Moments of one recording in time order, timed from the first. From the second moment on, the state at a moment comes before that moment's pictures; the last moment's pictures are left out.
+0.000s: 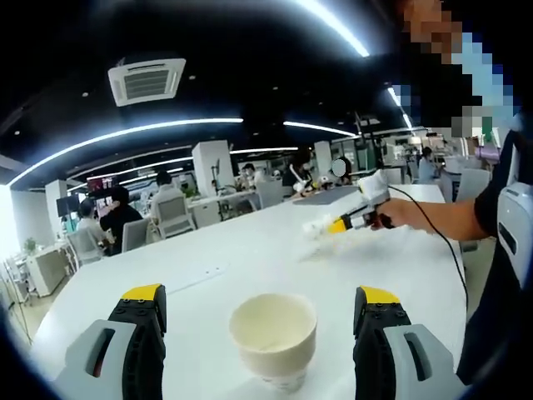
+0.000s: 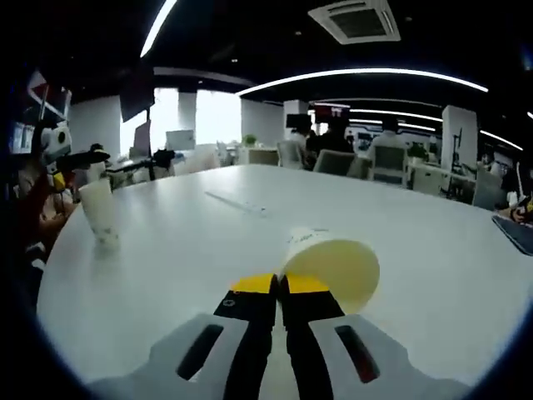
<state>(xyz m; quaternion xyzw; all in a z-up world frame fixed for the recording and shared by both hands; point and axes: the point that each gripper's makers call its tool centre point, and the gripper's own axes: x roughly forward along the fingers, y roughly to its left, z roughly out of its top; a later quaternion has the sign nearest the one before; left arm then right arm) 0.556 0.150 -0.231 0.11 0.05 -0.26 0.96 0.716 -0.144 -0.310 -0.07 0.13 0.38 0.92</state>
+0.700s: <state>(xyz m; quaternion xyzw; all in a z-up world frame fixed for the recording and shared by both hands) 0.540 0.163 -0.229 0.11 0.04 -0.25 0.96 0.676 -0.075 -0.276 -0.13 0.11 0.47 0.87</state>
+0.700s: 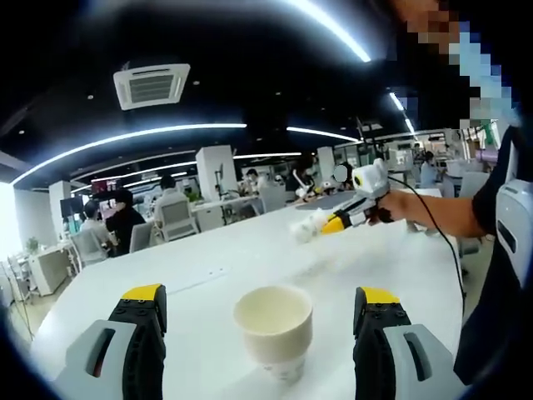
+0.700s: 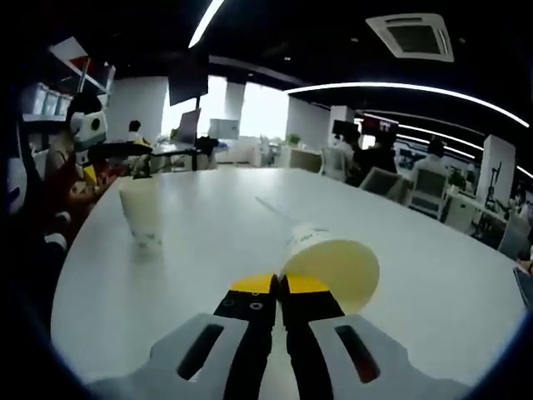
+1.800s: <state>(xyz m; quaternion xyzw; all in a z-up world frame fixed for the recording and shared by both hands) 0.528 0.158 -0.208 0.15 0.01 -0.26 0.95 0.618 -0.035 -0.247 -0.30 0.11 0.52 0.79</state>
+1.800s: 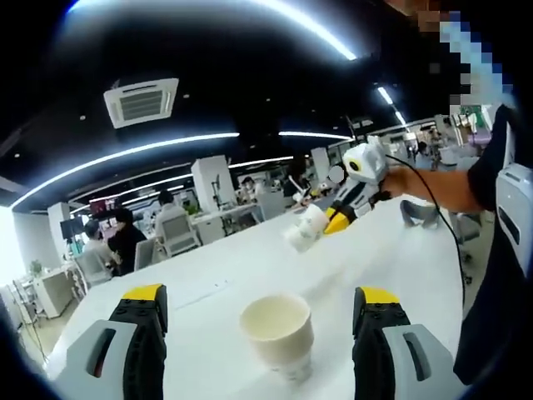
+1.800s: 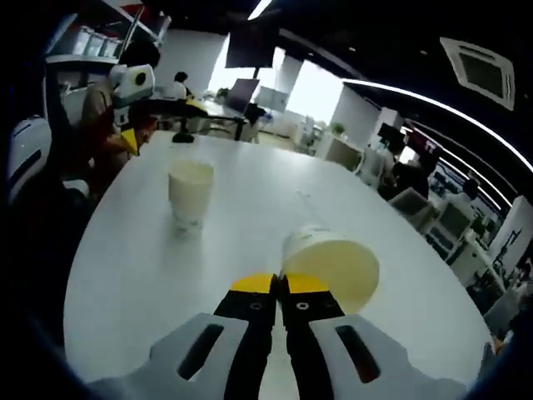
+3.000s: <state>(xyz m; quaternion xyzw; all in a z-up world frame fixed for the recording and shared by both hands) 0.553 0.034 -0.208 0.33 0.03 -0.40 0.85 0.532 0.009 -0.224 -0.50 0.06 0.56 0.66</state>
